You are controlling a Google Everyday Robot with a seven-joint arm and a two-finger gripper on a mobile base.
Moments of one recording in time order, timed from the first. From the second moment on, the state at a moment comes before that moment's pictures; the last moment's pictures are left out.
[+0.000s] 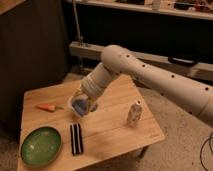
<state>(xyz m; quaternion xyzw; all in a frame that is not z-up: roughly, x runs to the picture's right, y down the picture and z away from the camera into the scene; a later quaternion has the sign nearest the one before) -0.135 0.049 0.590 -0.15 -0.54 -0.30 0.77</state>
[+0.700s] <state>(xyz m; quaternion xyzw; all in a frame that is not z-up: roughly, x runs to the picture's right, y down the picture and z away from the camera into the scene) -0.182 0.031 0.615 -0.14 -0.56 -0.26 0.78</state>
